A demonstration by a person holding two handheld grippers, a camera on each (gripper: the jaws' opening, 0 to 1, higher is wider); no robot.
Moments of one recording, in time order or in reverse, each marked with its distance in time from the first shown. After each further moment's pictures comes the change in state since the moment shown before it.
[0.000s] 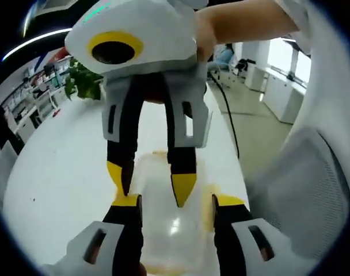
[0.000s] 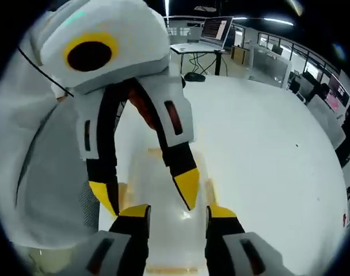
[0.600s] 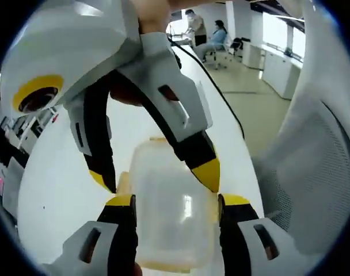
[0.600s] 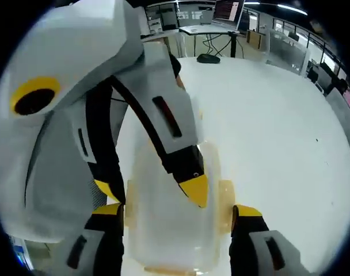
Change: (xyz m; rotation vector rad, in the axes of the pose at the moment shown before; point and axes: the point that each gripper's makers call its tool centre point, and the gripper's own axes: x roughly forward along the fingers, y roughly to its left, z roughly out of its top) left arm 0.008 0.007 -0.021 0.119 0.122 0.058; right arm 0.014 0.006 -0.014 -0.058 0.173 0.169
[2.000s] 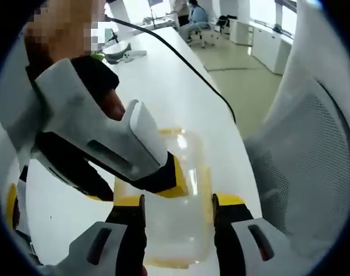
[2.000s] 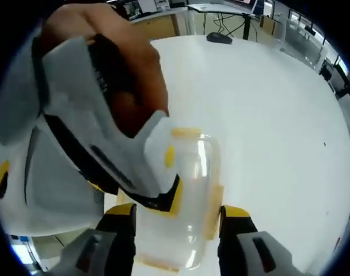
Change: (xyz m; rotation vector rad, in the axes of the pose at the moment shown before) left arm 0.000 -0.012 -0.002 0.109 0.156 -0.051; right arm 0.005 -0.004 0.003 0.017 0.160 0.007
